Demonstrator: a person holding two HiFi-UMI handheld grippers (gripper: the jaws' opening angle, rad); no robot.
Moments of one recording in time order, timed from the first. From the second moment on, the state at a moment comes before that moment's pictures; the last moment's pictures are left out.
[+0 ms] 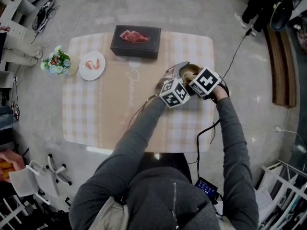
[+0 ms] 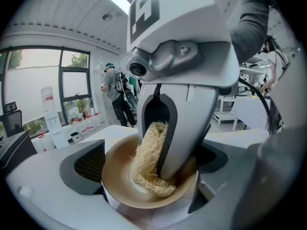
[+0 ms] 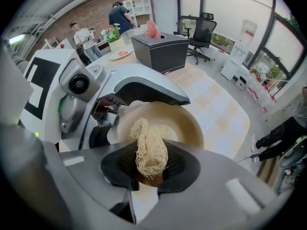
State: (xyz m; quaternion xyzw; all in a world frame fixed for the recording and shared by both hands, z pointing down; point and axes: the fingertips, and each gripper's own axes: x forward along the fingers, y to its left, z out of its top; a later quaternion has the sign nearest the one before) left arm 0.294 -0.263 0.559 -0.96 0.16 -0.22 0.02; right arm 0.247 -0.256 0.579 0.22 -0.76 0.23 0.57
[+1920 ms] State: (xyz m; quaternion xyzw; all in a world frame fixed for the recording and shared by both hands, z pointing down) left arm 0.294 -0.264 0.558 -0.96 0.16 -0.22 0.02; right arm 0.277 -0.276 0.583 0.33 -0.70 0.17 0.61
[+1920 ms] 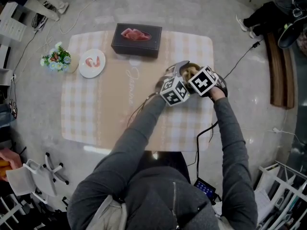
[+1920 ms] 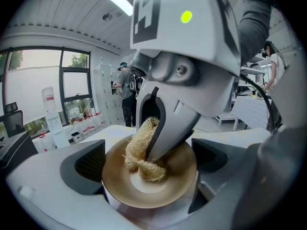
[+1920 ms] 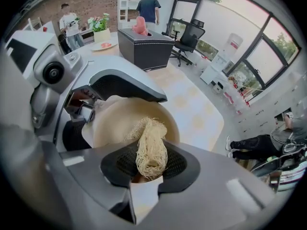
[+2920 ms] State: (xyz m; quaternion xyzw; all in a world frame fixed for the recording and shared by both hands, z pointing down) left arm 0.293 -0.265 0.560 -0.96 0.16 -0.22 0.02; right arm 0.264 -0.247 0.576 0.24 -0.71 0.37 0.55
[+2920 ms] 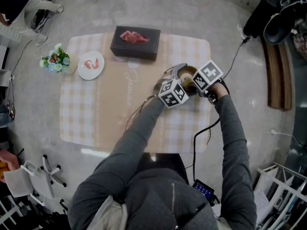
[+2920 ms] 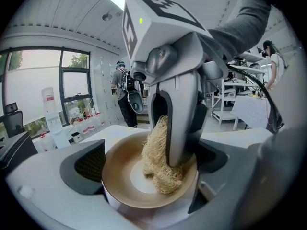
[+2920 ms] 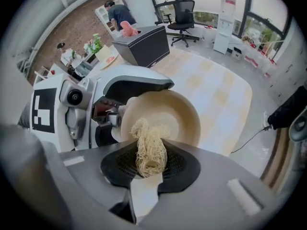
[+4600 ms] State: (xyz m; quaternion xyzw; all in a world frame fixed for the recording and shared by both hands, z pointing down) left arm 0.234 -0.244 0.492 -0.96 0.21 -0.18 0.00; right arm 0.280 -0.264 0.483 0.43 -0.79 0.40 0.15
